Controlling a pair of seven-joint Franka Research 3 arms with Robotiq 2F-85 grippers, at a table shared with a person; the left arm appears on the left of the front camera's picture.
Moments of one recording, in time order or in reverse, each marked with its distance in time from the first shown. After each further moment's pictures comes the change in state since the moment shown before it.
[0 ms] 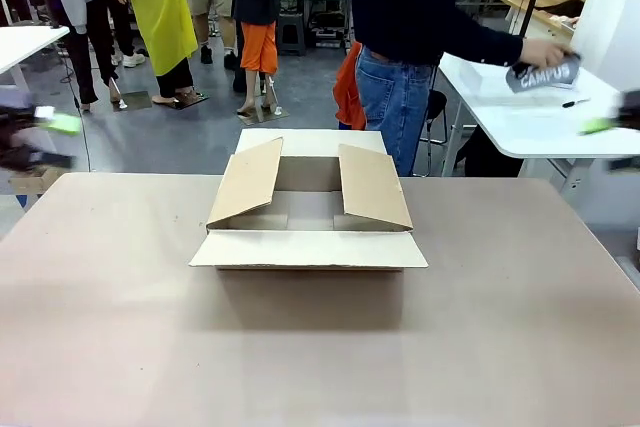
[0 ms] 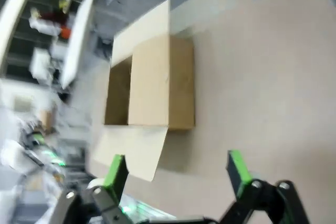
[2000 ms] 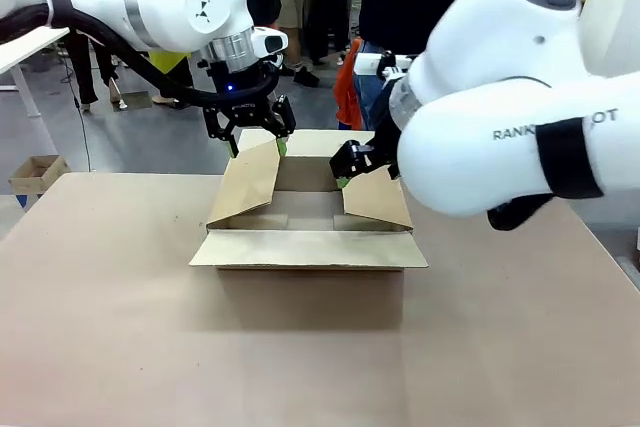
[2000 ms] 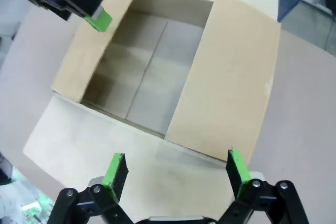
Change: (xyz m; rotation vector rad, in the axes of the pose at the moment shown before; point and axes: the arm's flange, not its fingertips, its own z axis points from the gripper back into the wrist) left arm 0.163 -0.059 -0.305 0.781 0.457 0.090; right arm -0.075 0.194 -0.215 -0.329 0.087 0.537
